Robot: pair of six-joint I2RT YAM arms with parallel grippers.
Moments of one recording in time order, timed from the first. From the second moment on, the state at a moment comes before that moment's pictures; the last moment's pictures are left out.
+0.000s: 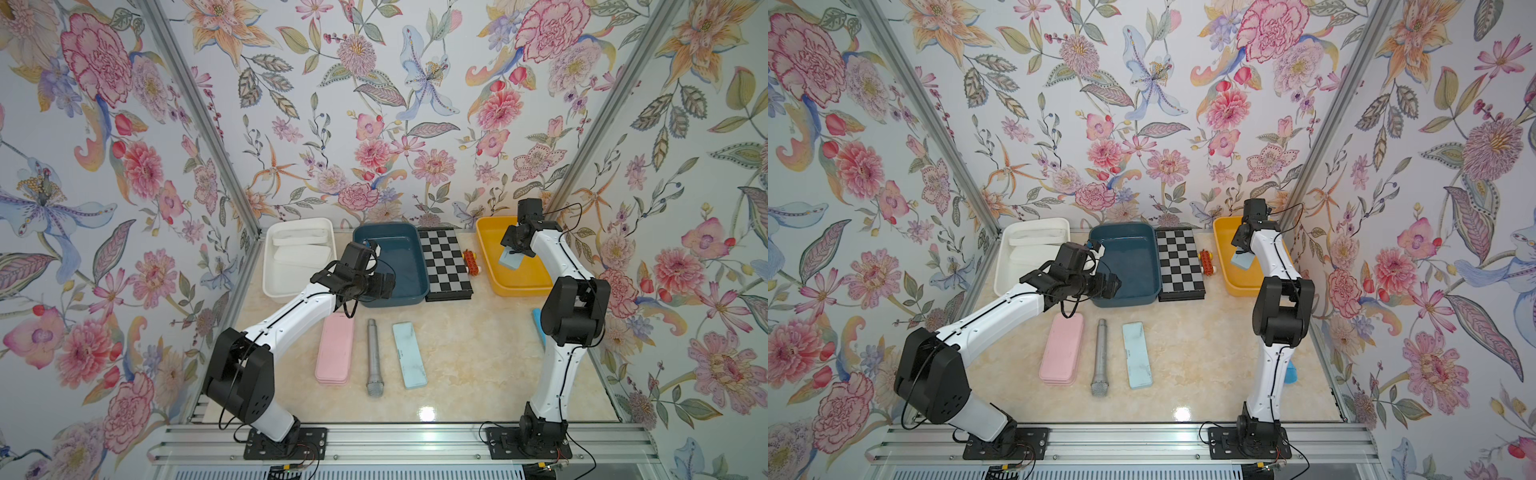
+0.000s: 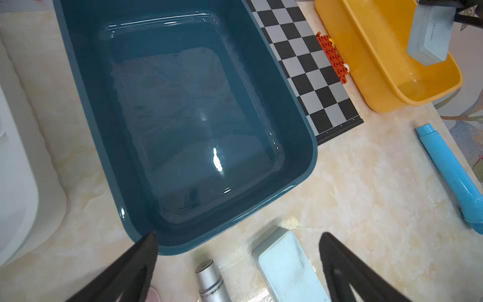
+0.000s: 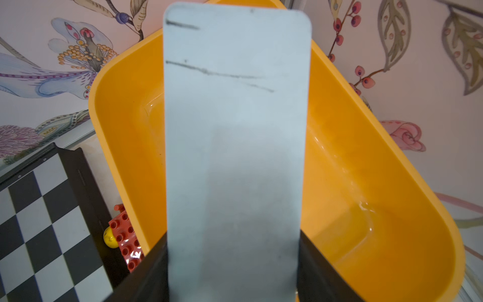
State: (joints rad) left arm -0.54 1.60 1.26 -0.44 0.10 -0.27; right arm -0.04 2.17 1.99 -0.73 0.21 0.38
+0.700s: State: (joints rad) left arm -0.59 1.67 1.31 -0.44 0.16 -0.22; right arm -0.09 2.47 2.30 -0.84 0.14 0.37
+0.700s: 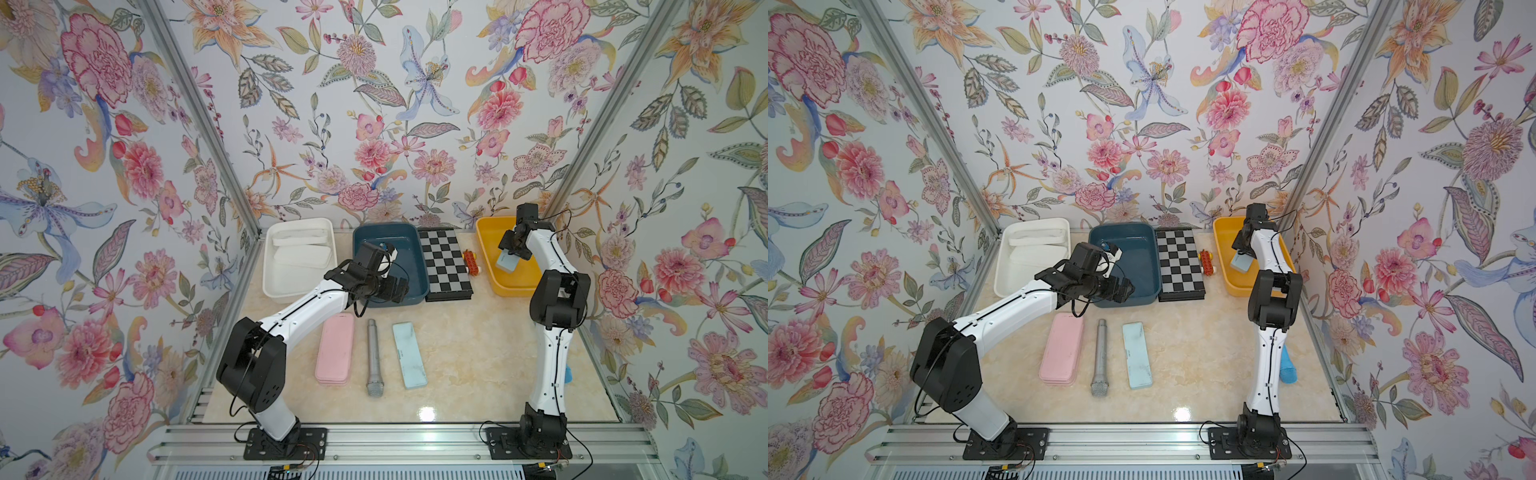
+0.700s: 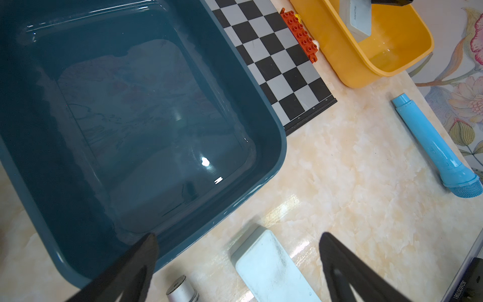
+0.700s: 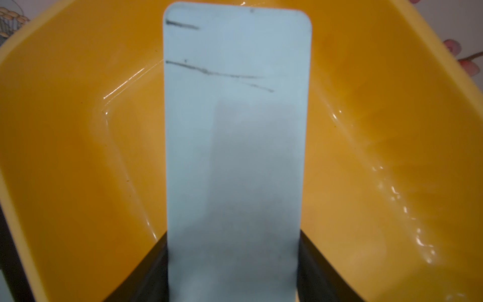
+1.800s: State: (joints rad) left arm -0.59 1.64 1.28 -0.44 0.08 -0.22; right arm -0.12 2.59 2.43 -0.85 0.14 0.33
